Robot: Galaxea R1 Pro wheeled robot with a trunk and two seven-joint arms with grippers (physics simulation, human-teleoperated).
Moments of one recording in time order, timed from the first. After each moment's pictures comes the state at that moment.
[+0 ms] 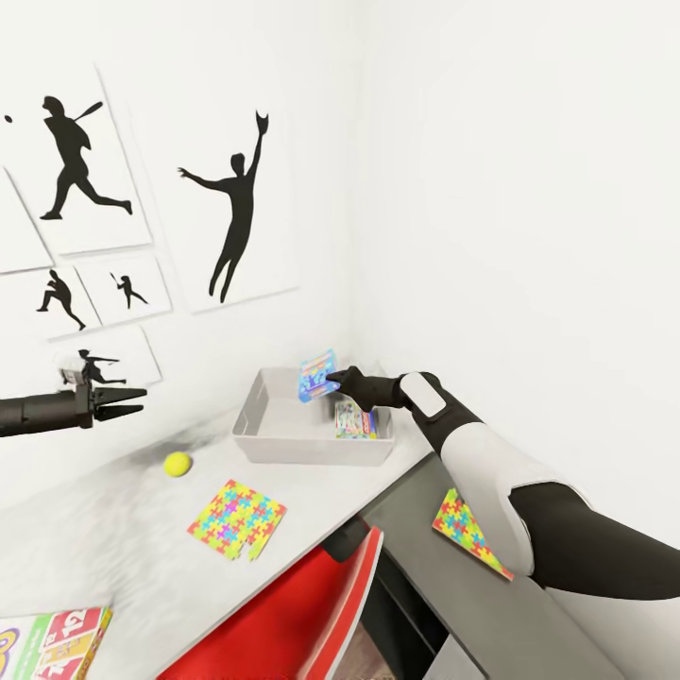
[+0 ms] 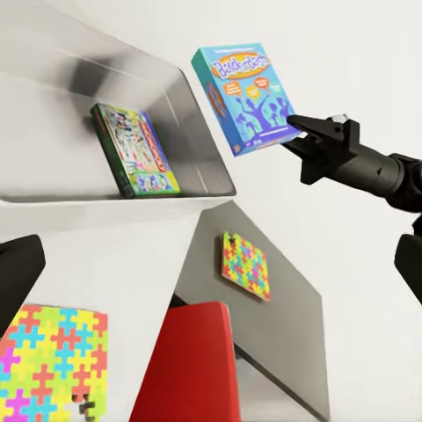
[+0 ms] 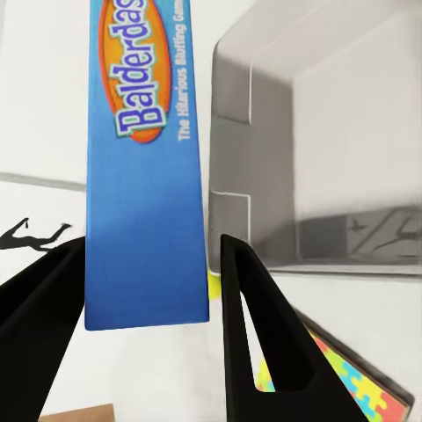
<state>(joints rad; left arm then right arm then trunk) -0.91 0.58 0.26 -0.86 -0.06 1.04 -1.56 -1.22 0.17 0.07 -0.33 -0.93 0.67 0.10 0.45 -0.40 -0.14</state>
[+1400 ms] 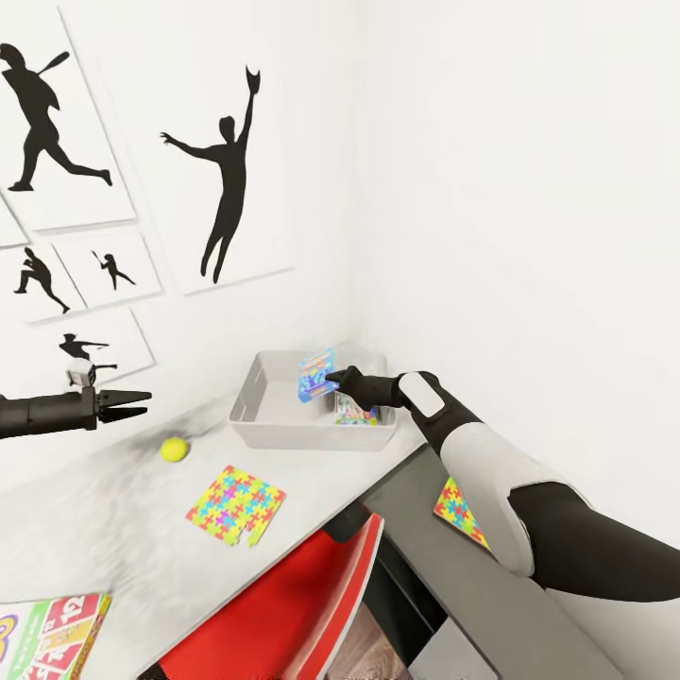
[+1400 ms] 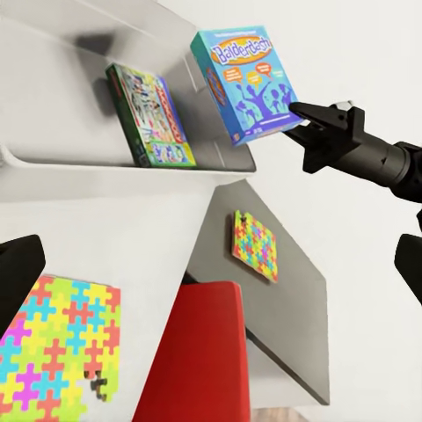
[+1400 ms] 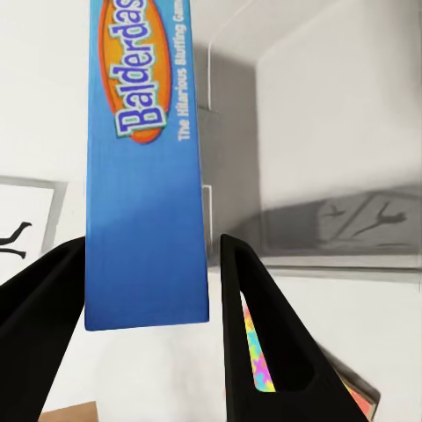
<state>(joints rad) -0.91 0.58 0.23 -0.86 -0.06 1.03 -1.56 -1.22 0.17 0.10 -0.34 -0.93 0.66 0.10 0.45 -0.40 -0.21</state>
